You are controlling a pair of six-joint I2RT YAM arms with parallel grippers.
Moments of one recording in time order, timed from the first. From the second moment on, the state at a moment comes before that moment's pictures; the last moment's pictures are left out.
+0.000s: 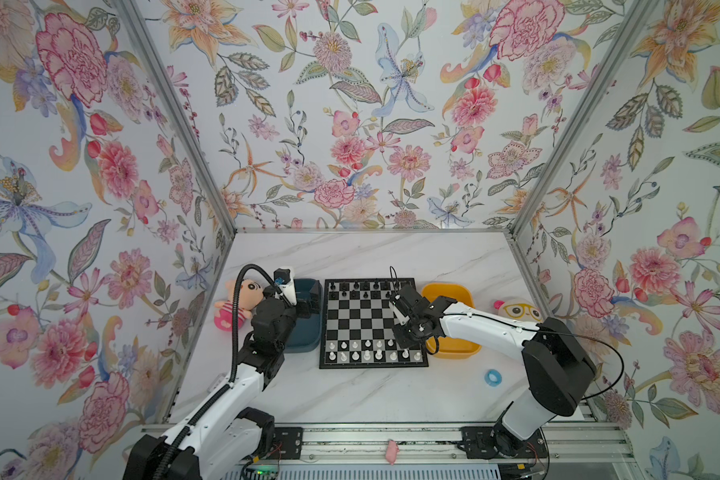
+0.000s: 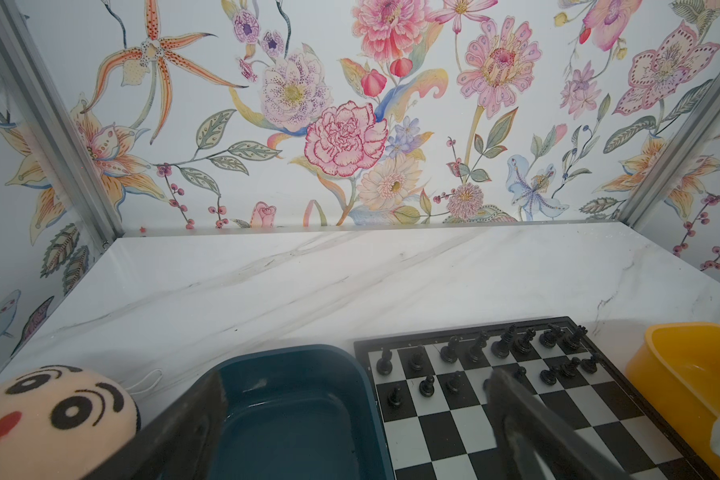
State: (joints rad) left arm -0.34 0.96 0.45 0.36 -0.15 -0.11; right arm 0.78 1.64 1.07 -0.67 0.01 0.31
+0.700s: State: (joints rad) left arm -0.34 0.95 0.45 0.36 -0.15 -0.11; right arm 0.44 1.37 0.98 -0.69 0.08 0.24
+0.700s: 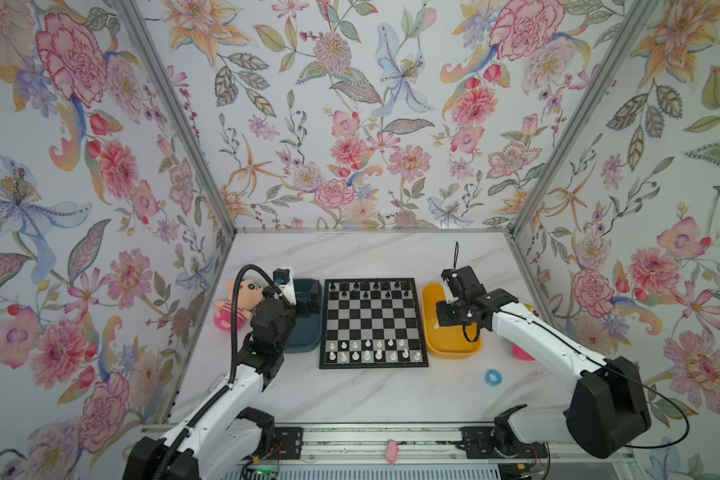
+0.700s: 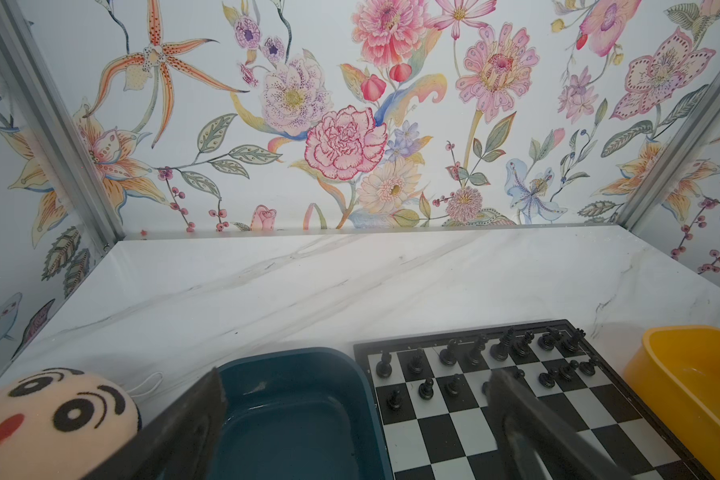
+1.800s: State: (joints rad) left arm -0.34 0.96 0.45 0.36 -0.15 -0.11; right arm 0.39 1.62 0.95 -0.57 0.01 0.22
